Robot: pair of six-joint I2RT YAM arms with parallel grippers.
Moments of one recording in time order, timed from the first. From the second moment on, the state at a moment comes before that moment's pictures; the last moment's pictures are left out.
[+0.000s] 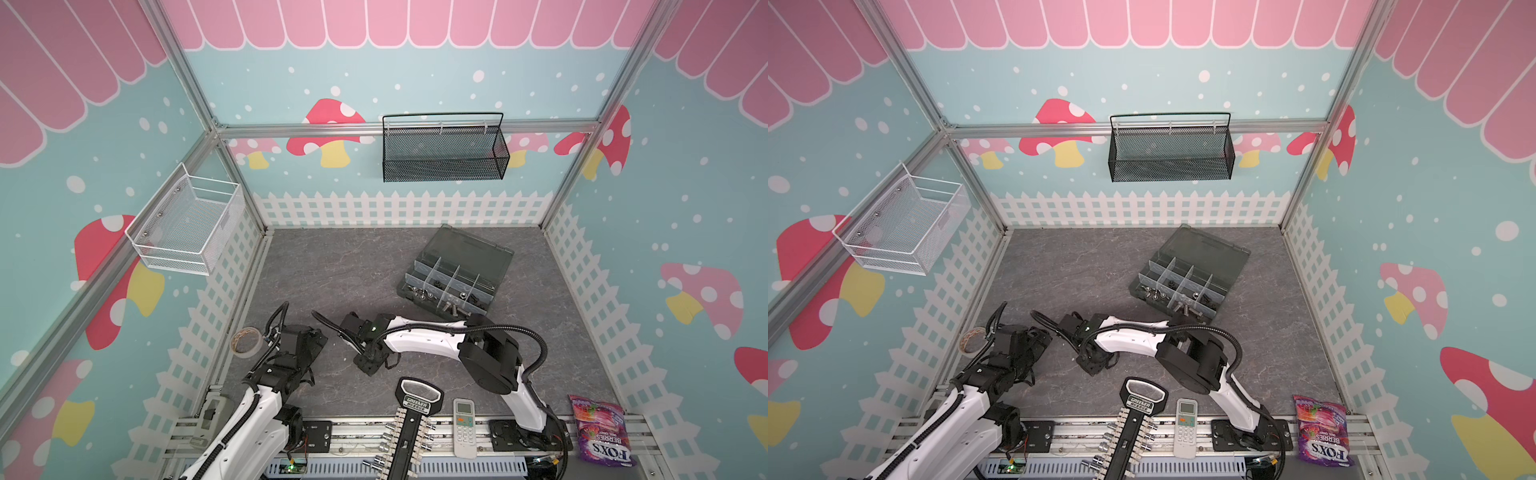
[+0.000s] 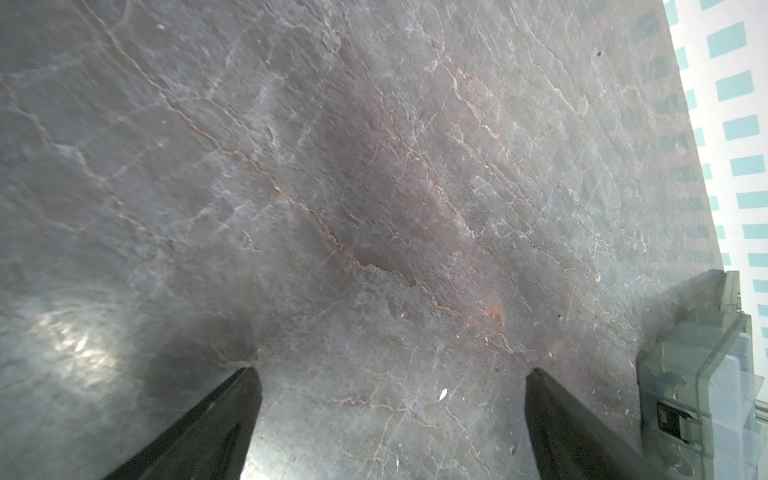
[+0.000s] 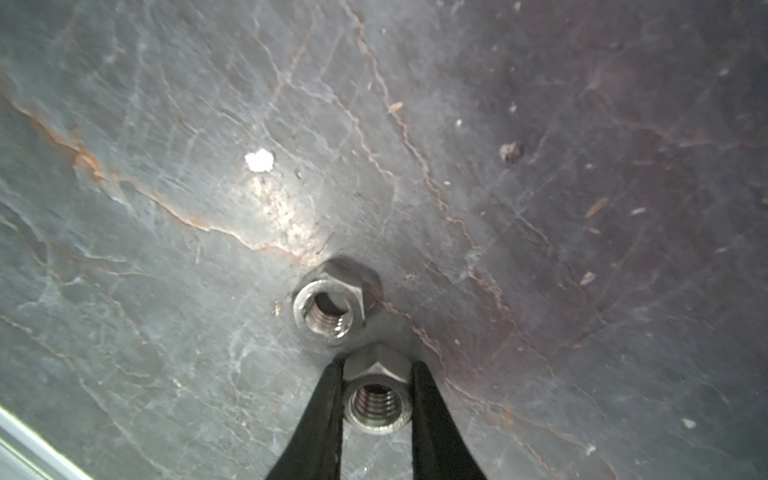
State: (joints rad) left arm -0.18 0.72 0.29 -0.45 -0.17 -1.13; right arm 1.15 2.15 1.63 -0.84 0.02 0.21
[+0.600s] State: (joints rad) left arm -0.18 0.71 0.29 -0.45 -0.17 -1.13; right arm 0.93 1.93 1.52 -0.88 0.19 0.24
